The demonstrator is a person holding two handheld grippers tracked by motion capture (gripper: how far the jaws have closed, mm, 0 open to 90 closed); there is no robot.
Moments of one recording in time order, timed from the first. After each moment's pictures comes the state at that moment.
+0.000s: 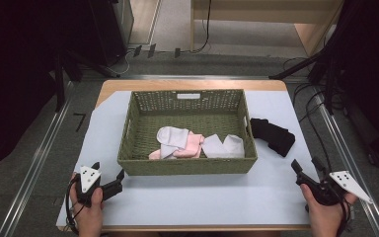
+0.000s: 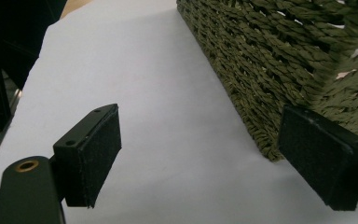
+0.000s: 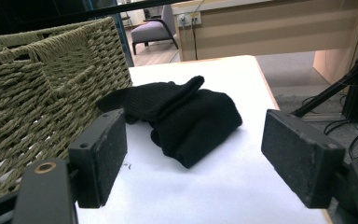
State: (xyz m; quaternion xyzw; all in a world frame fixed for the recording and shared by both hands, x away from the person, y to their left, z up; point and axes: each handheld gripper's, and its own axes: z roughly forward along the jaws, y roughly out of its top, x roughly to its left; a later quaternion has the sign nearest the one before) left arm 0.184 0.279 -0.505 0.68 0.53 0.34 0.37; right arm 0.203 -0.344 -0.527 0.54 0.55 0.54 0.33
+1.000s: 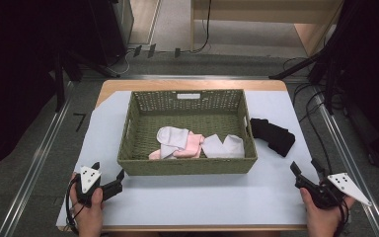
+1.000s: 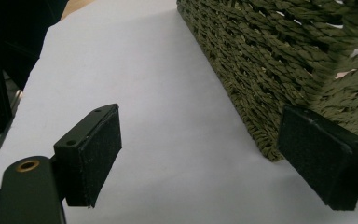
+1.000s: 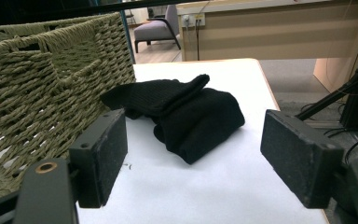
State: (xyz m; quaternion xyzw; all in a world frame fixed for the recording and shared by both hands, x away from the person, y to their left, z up) left arm 0.184 0.278 -0.506 0.68 0.53 0.35 0.37; right arm 0.199 -0.342 -0.528 0.52 0.57 0.54 0.34
